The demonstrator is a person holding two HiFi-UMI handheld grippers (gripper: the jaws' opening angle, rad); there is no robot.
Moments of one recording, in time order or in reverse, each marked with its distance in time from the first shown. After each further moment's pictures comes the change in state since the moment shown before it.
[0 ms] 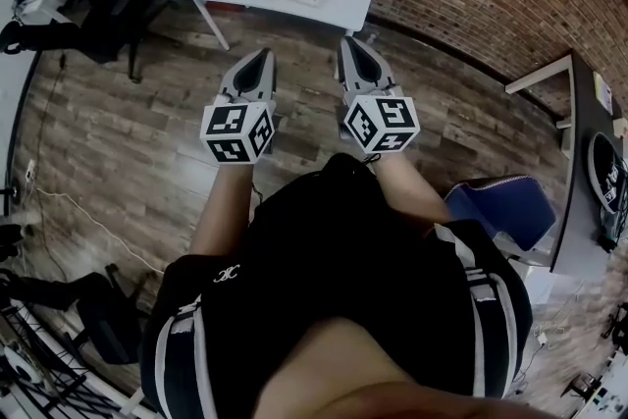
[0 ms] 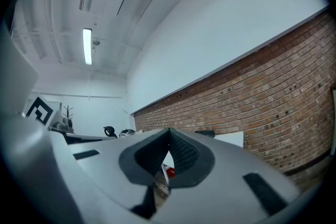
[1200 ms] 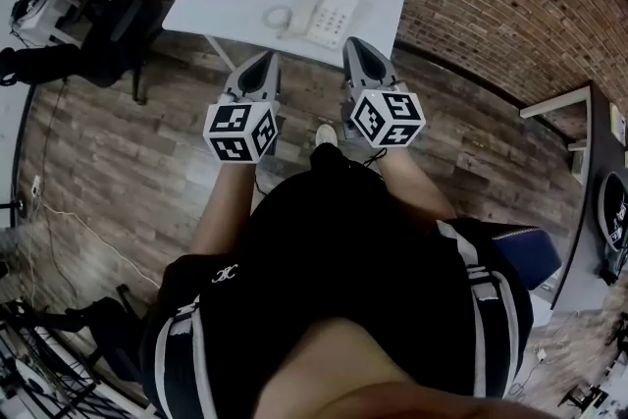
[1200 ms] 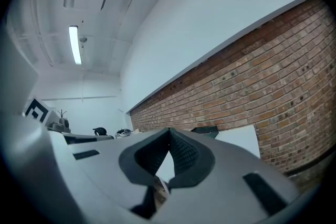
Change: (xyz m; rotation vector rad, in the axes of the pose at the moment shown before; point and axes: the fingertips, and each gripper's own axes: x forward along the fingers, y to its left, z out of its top) left arm 0.158 0.109 0.016 0.003 0.039 -0.008; right arm 0.188 -0.076 -0.026 0.072 0.044 0.000
